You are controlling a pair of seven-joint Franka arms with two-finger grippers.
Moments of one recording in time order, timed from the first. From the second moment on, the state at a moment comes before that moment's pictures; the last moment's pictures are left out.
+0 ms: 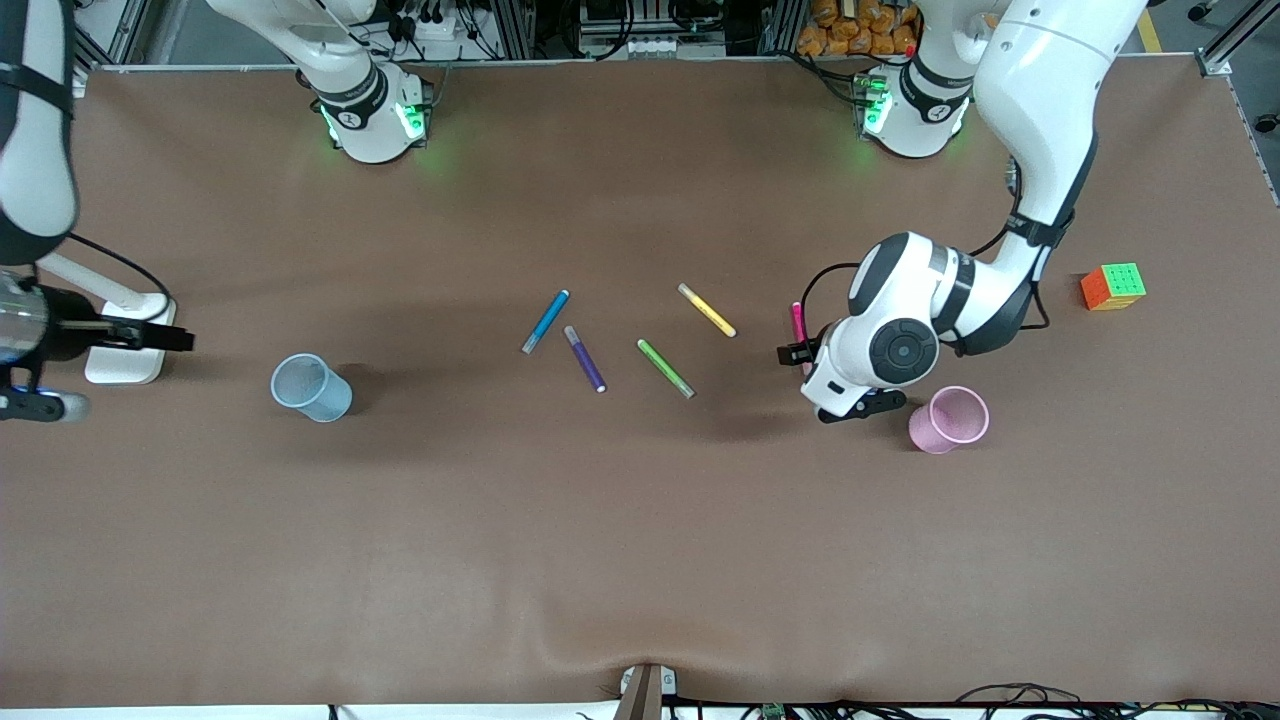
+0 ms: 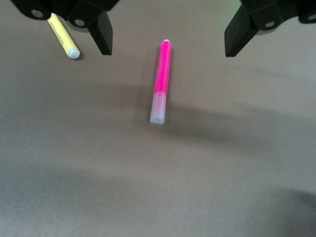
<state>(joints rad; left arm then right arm) -0.15 0.53 -0.30 -1.82 0.00 1.99 -0.64 -0.05 0.30 -0.03 -1.46 0.02 1.48 0.08</state>
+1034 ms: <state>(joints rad) -0.14 0.59 -0.29 -1.87 0.00 2.11 -0.64 0.25 0.31 -0.02 -1.74 0.18 1.74 0.69</state>
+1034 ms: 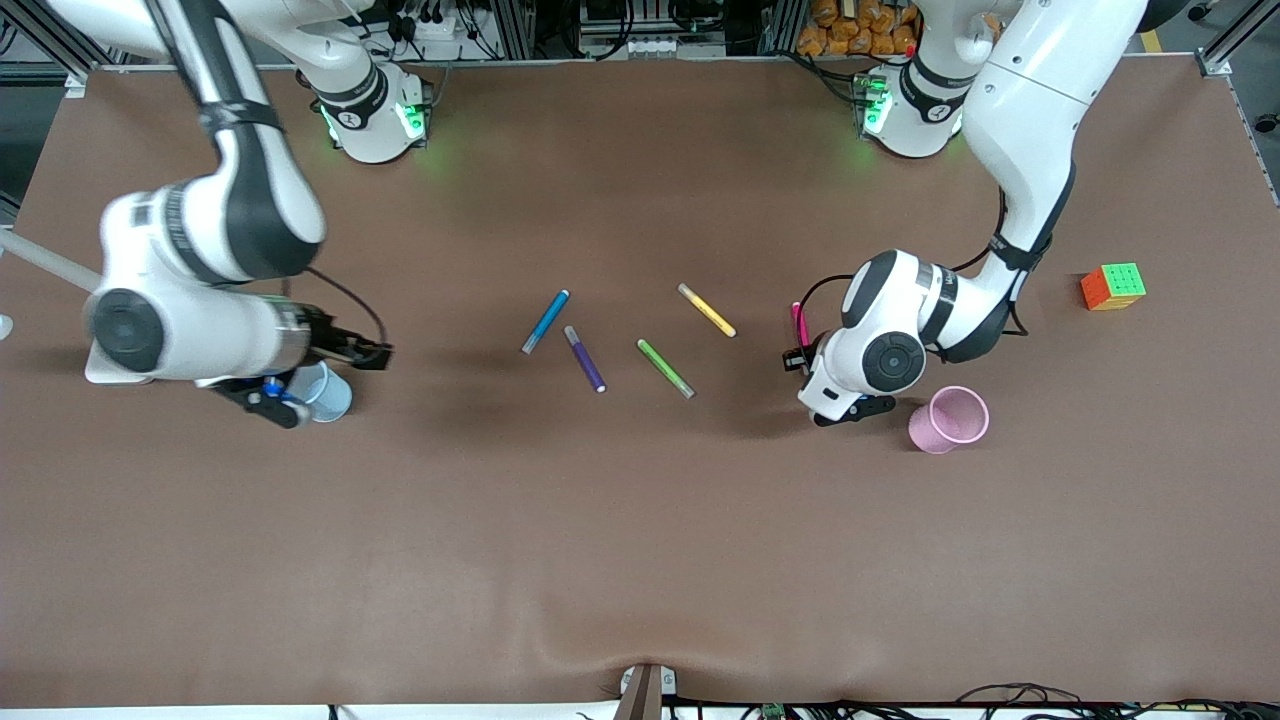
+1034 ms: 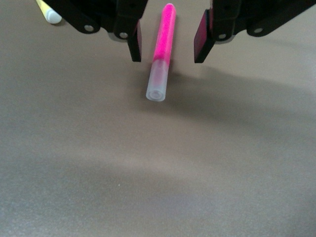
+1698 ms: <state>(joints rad) -0.14 0.61 -0.29 -1.87 0.00 2.14 -0.64 0.56 0.34 -0.02 -2.04 0.18 2.25 0.99</state>
